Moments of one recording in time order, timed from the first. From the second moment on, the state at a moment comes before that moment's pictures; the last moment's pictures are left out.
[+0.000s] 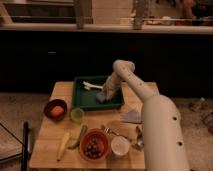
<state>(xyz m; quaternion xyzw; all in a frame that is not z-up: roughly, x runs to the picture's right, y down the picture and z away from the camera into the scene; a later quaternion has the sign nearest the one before) 0.017 0.038 0.981 -0.27 -0.26 -0.13 0.92</state>
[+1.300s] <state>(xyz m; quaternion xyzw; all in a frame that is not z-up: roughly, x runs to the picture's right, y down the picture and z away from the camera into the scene) 0.019 0.072 0.963 -0.29 -0.28 -0.15 0.90</state>
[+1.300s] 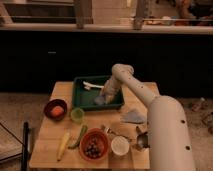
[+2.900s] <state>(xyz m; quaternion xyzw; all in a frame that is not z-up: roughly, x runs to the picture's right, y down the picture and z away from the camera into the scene) -0.036 0.055 0.966 -0.27 -0.32 -0.21 0.88</state>
